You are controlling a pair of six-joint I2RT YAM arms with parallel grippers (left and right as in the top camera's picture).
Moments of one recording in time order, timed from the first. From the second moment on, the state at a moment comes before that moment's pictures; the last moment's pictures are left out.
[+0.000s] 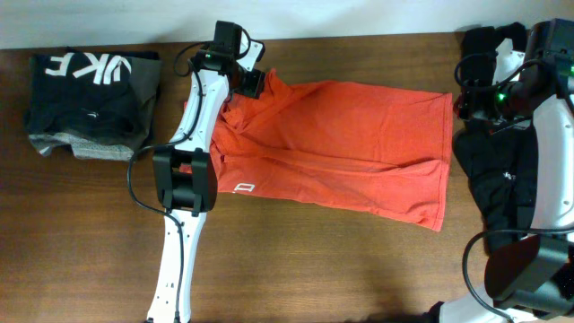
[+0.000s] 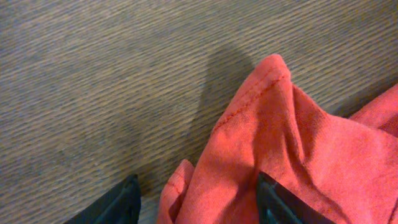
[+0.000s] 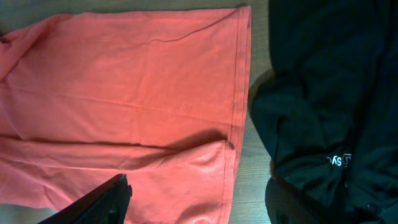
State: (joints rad) left arm -0.20 2.84 2.73 -0.95 0.19 0.17; right arm -0.29 1.76 1.81 -1.22 -0.18 -0.06
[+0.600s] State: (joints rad) left arm -0.20 2.88 2.96 -1.02 0.20 0.13; right arm -0.29 1.76 1.81 -1.21 -0.18 -0.06
